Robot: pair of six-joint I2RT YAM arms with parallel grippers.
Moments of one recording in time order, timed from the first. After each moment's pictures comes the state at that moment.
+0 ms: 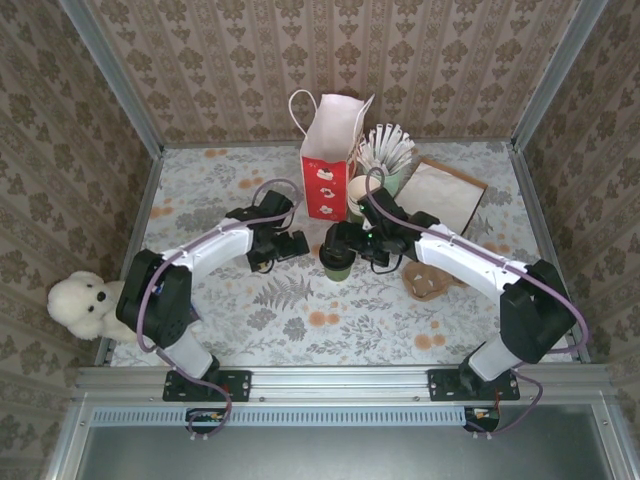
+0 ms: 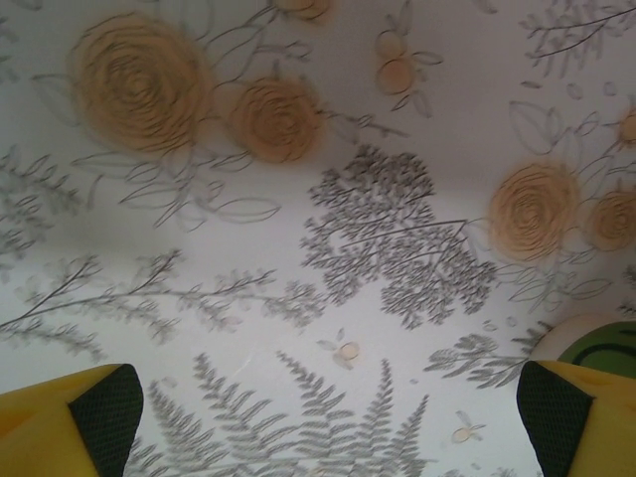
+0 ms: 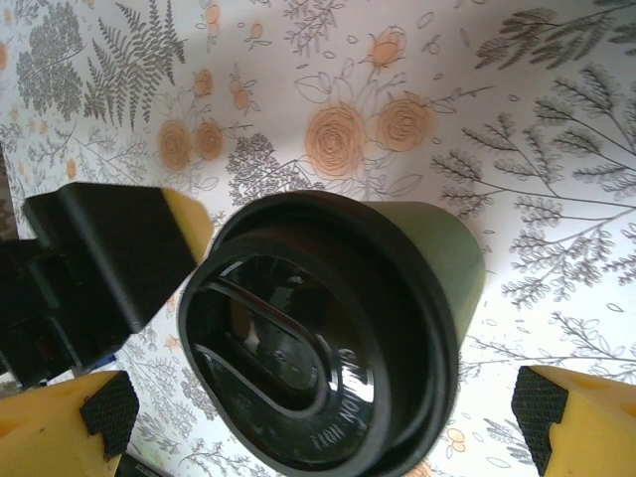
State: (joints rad) left arm -0.56 1.64 1.10 -0.71 0.03 -0.76; right arm 0.62 1.55 1.15 -0.55 -0.22 0.86
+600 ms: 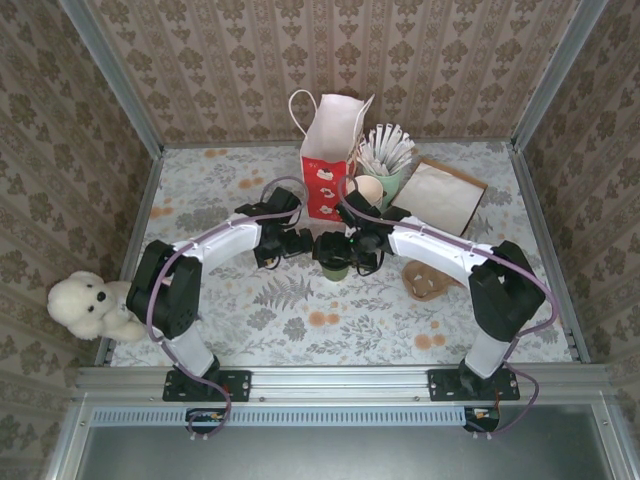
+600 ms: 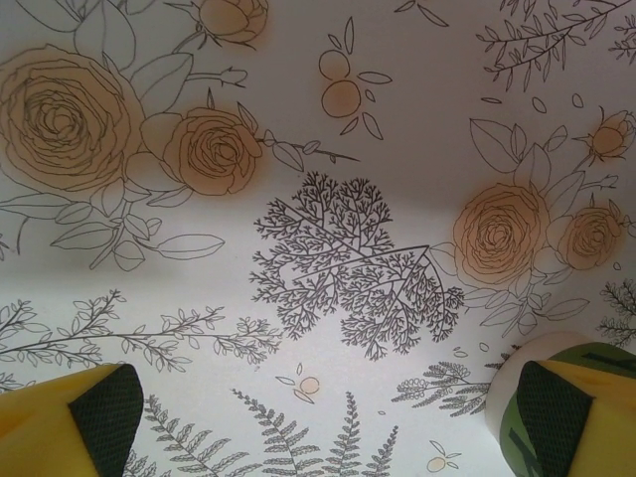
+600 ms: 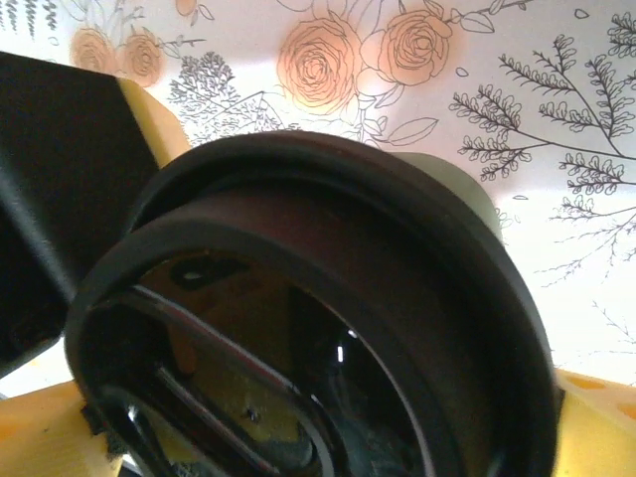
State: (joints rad) left arm -0.58 1.71 1.15 -0.70 0.04 -0.75; right arm 0.68 1.73 1.28 -0.67 -0.22 0.81
